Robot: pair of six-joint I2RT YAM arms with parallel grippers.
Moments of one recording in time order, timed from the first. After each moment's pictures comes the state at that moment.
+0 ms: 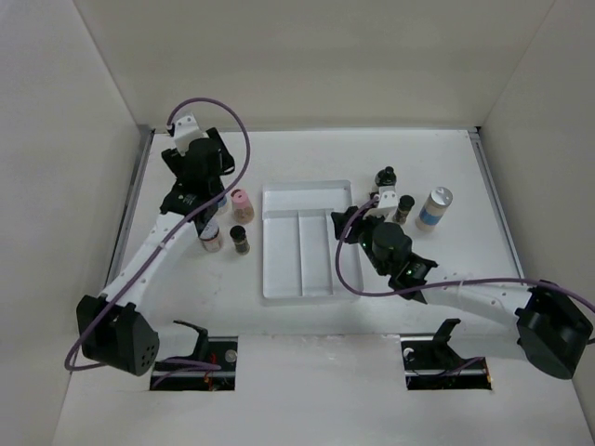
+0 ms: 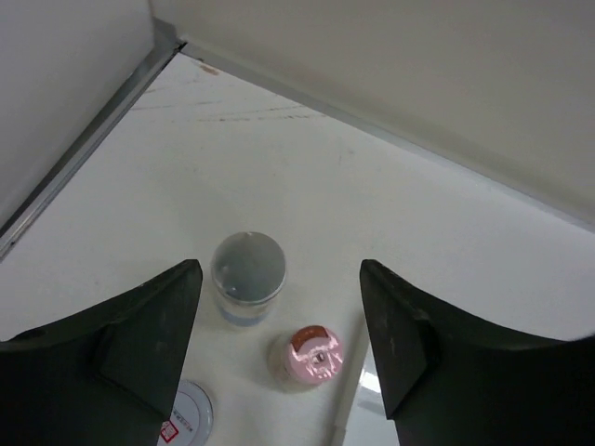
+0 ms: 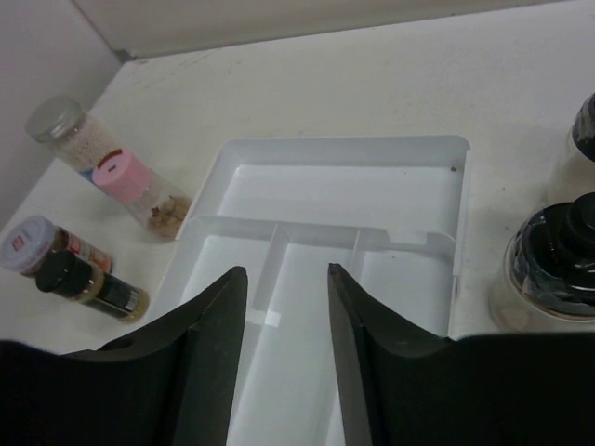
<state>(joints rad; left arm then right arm) -0.37 1.24 1.11 -0.15 -0.68 -0.38 0.86 1.18 0.56 0.52 0.49 0.39</state>
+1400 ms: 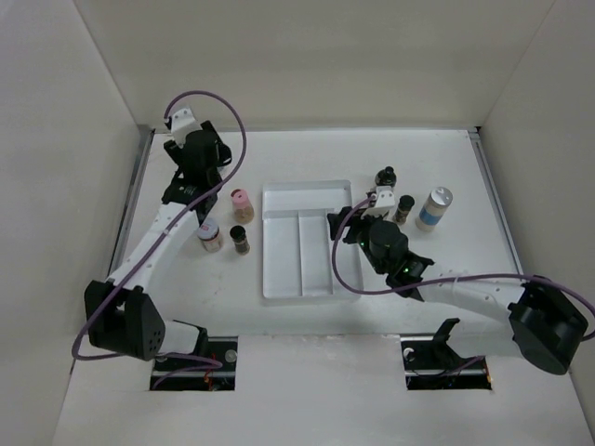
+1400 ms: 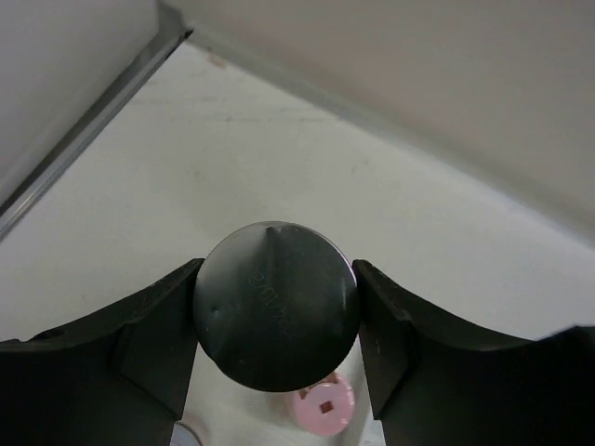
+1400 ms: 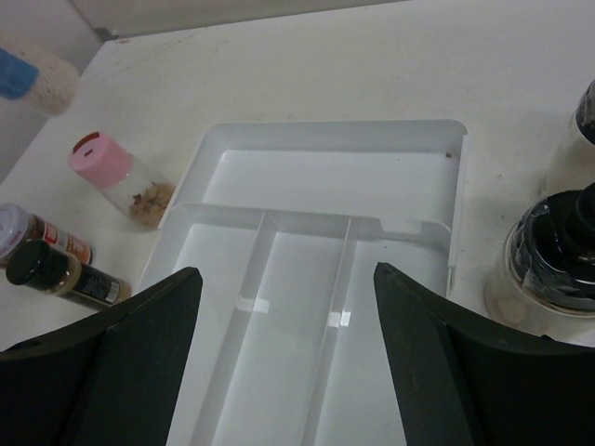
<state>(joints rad) -0.24 1.37 1.14 -0.09 -0.60 -0.42 0.84 1.23 0.56 0.53 0.49 0.38</state>
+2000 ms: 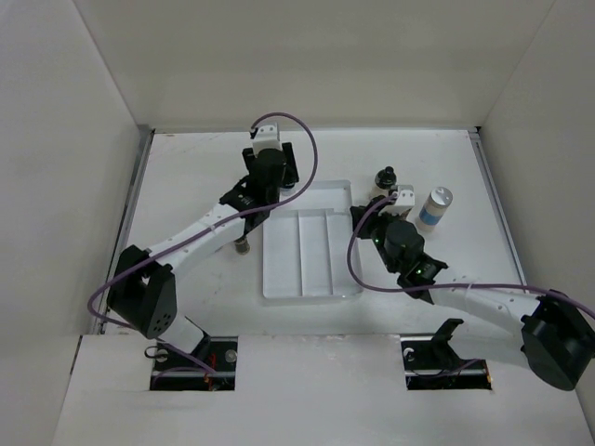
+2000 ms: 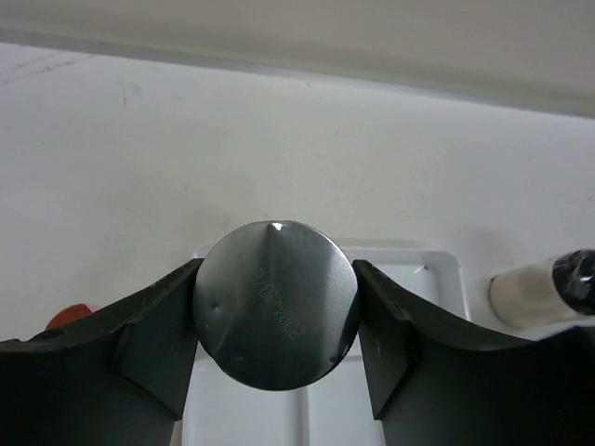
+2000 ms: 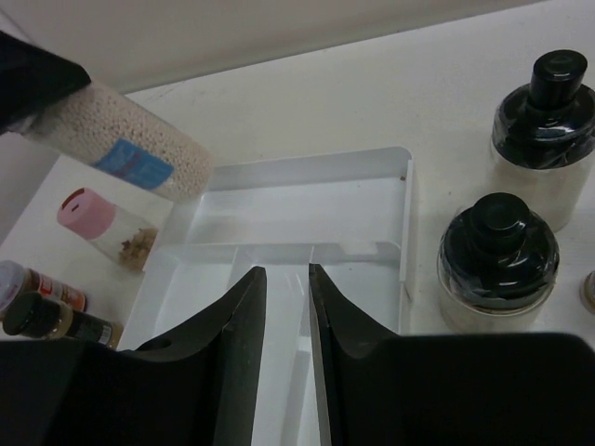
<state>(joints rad) -0.62 1.50 1.18 0.03 -0.55 -0.39 0.76 1.13 0.51 0.53 0.49 0.42</state>
